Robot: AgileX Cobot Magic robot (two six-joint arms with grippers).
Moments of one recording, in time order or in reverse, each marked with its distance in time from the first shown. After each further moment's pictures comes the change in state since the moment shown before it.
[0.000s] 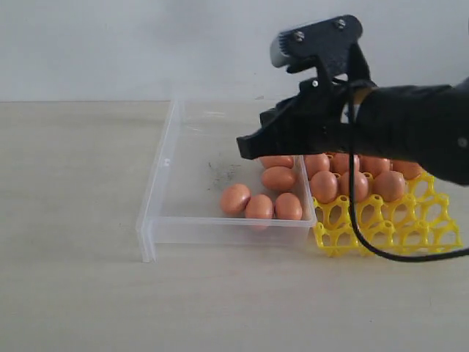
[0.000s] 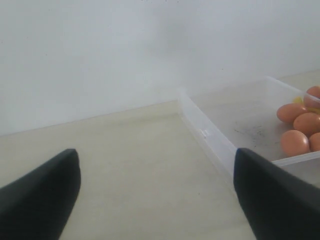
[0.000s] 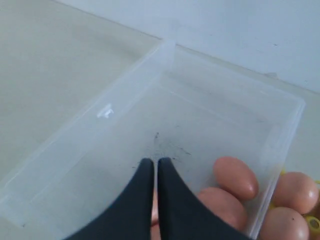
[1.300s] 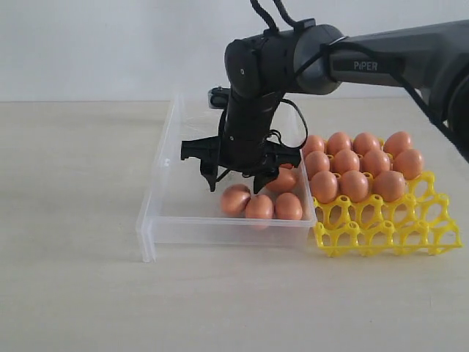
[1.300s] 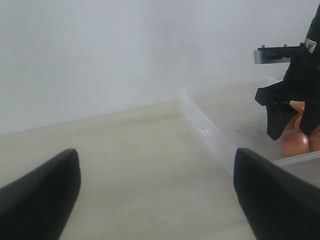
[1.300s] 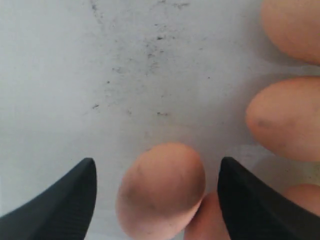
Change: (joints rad) left arm 0.000 0.000 0.000 0.000 0.000 0.000; right arm 0.015 0.739 -0.959 0.006 1.058 0.571
